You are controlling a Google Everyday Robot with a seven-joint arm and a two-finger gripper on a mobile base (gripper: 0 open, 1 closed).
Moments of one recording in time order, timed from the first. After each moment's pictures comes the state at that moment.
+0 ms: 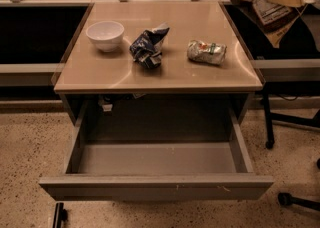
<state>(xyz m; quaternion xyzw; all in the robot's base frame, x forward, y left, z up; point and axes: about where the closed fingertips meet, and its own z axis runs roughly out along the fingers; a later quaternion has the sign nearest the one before) 0.679 -0.294 1.039 -0.47 0.64 0.02 0.61</state>
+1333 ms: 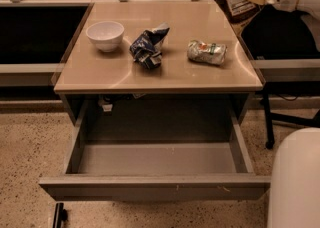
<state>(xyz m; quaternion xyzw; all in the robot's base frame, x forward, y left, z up) 0.785 -0.272 1.012 -0.46 0.56 0.09 0.68</state>
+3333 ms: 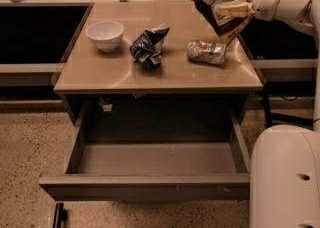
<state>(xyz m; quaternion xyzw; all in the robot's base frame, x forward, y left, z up) 0.812 -0.237 0.976 -0.45 0.56 0.15 0.68</state>
